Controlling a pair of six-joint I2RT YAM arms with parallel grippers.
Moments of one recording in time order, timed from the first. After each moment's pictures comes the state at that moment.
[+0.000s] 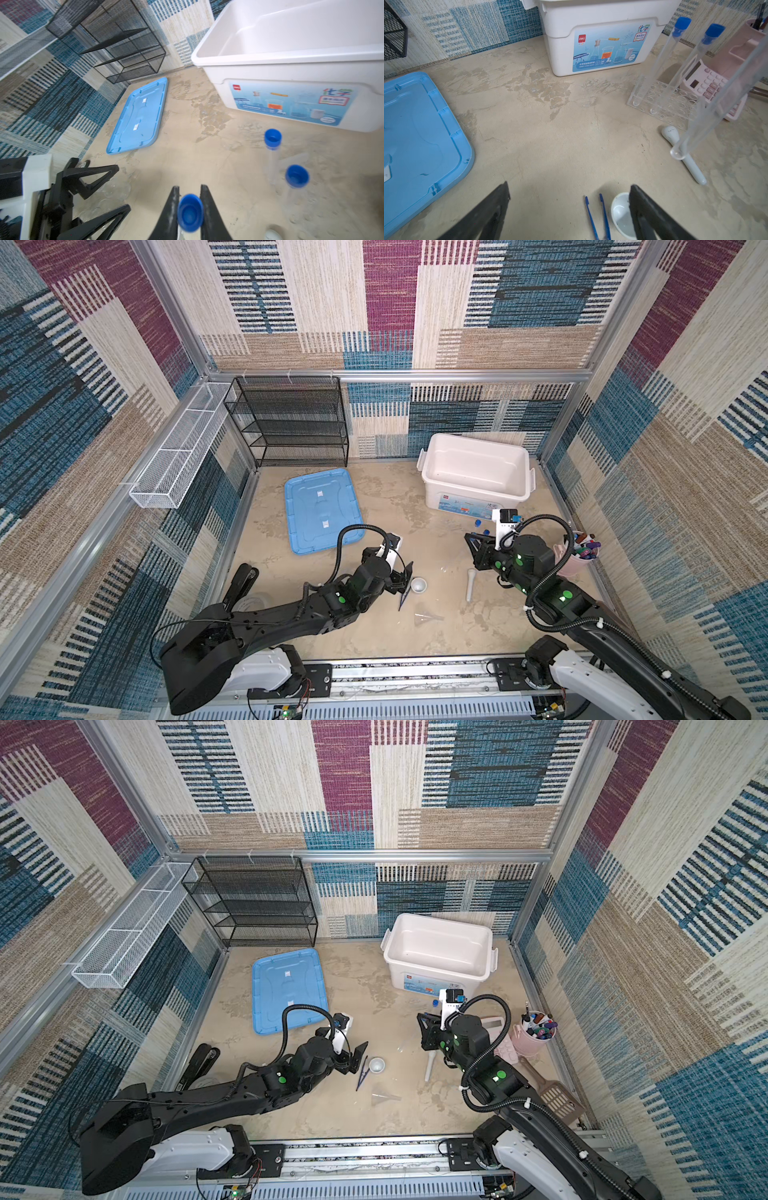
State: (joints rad) left arm -0.98 1.25 0.56 0.21 -0.39 -0.21; right arm 0.55 0.73 0.59 -0.22 0.07 0.51
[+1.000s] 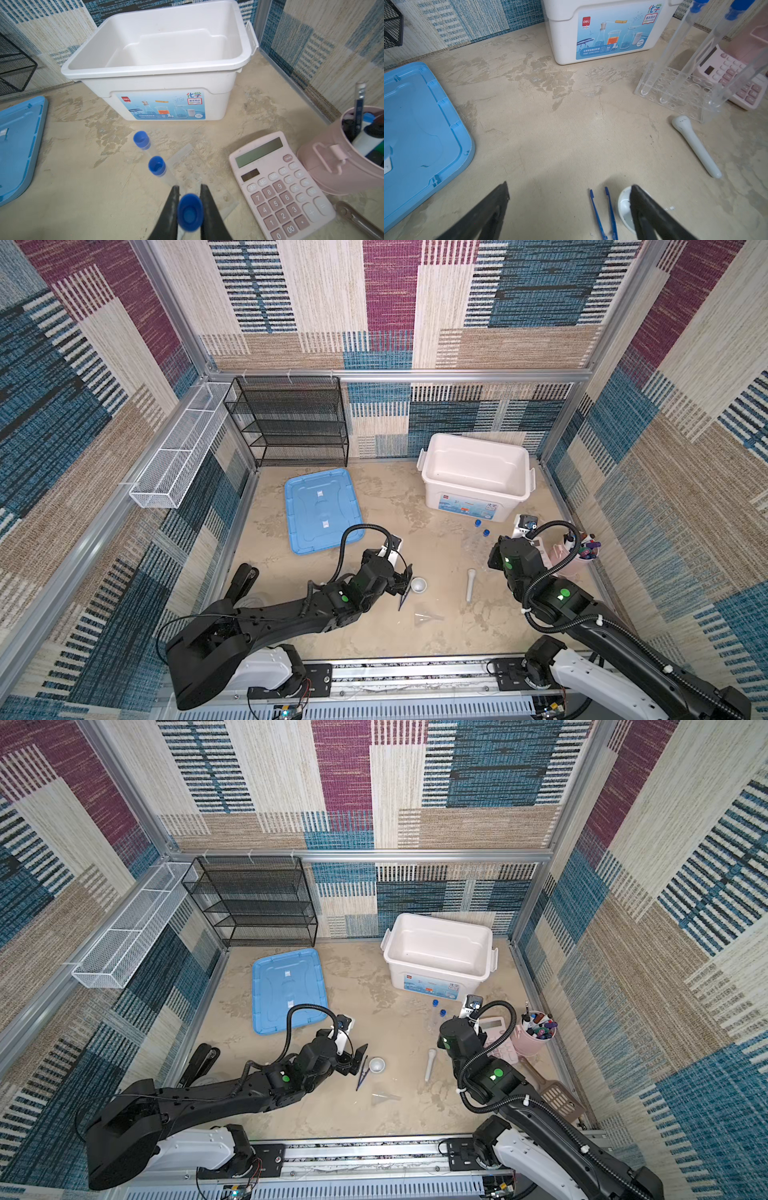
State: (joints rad) left arm -0.98 1.28 0.57 0.19 -0.40 -0.21; right arm 0.62 0.77 0.61 -0.43 0.68 0.54
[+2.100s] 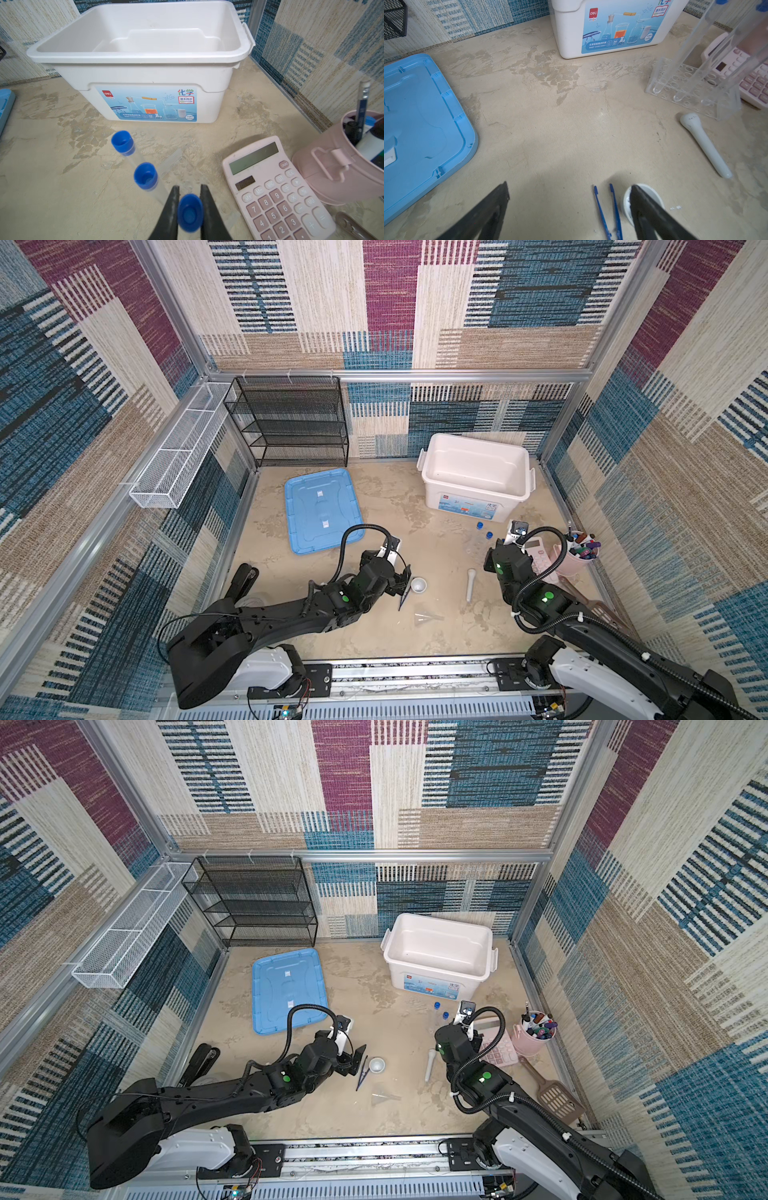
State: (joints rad) left arm -0.98 1.30 0.57 0.17 -0.41 -0.23; right arm 0.63 0.82 0.46 -0.22 0.74 0.46
